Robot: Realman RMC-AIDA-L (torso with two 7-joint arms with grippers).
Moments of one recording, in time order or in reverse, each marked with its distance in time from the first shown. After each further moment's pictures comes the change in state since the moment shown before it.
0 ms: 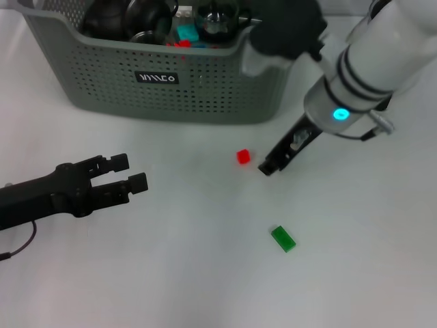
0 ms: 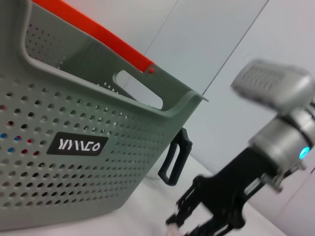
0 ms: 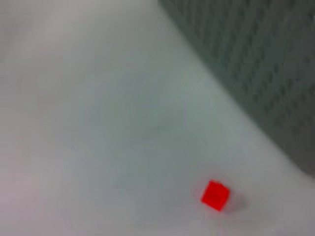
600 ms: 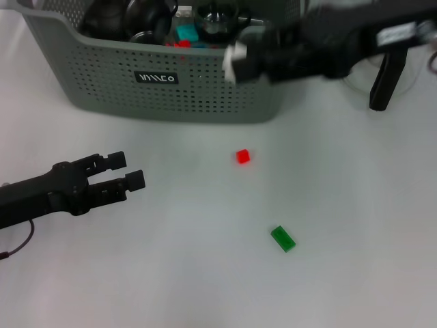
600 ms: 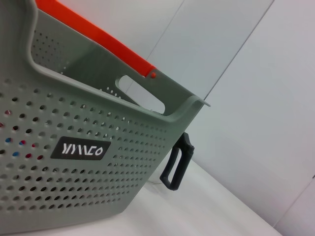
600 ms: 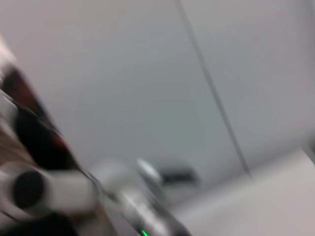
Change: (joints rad) left arm 0.002 0.001 -0.010 -0.002 -0.005 0.003 0.000; right arm -0.200 -0.012 0.774 -0.254 0.662 -0.607 -0.590
